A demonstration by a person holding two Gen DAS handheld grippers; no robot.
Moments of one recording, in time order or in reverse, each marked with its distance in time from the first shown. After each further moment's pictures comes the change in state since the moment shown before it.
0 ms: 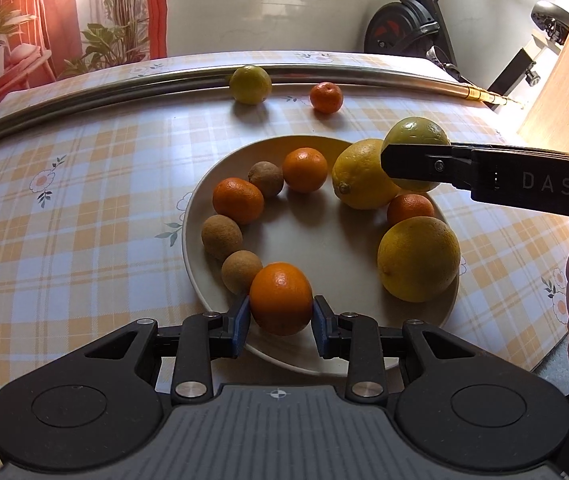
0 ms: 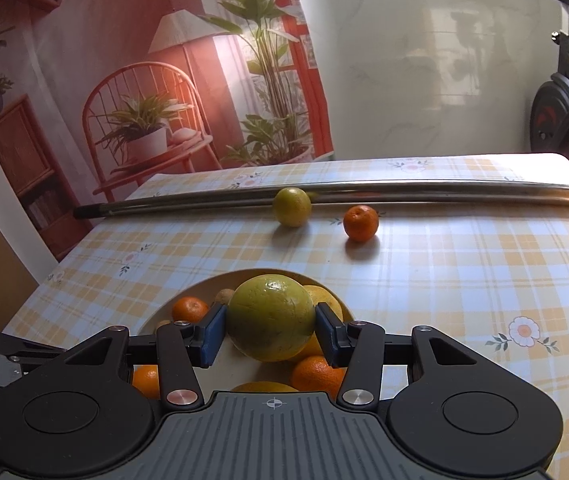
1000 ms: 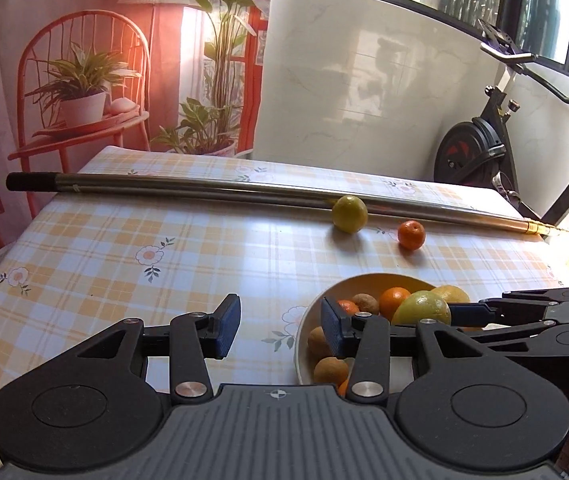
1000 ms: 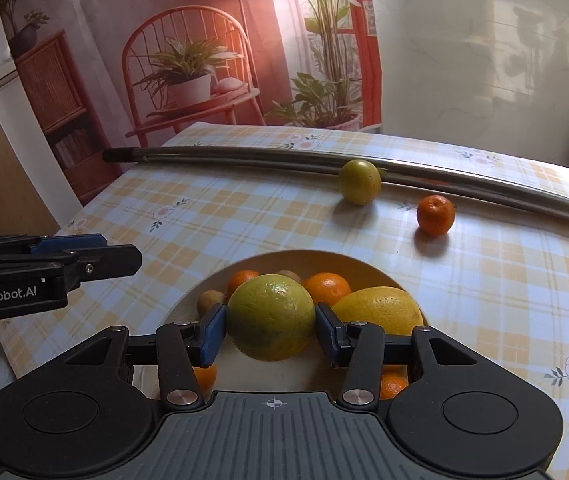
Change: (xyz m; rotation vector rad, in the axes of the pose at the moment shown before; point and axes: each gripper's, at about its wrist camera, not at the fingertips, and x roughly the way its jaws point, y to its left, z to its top) left arm -0.051 0.037 0.013 -0.203 -0.323 0.201; right arm 0.046 0.042 0.012 -0.152 0.149 0.074
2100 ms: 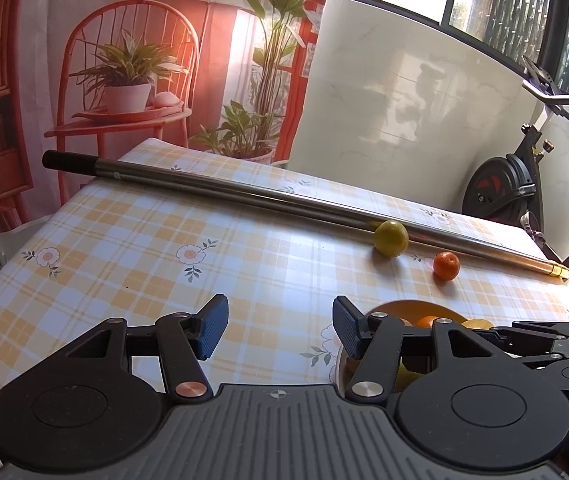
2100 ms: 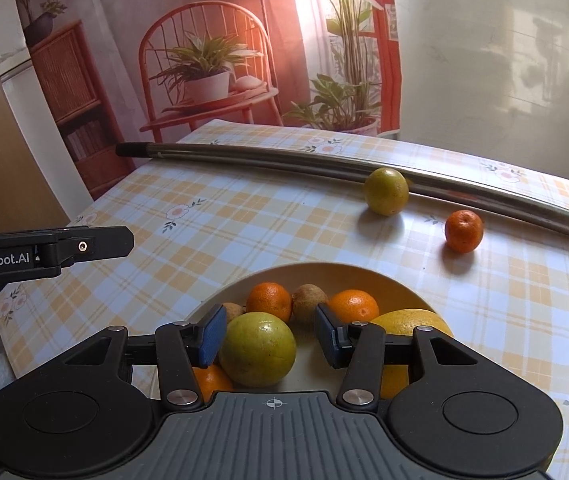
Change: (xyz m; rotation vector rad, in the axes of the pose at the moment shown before) left arm -0.003 0.020 0.002 -0.117 -0.024 0.045; right arm 0.004 0.009 0.008 -0.030 -0.033 0.021
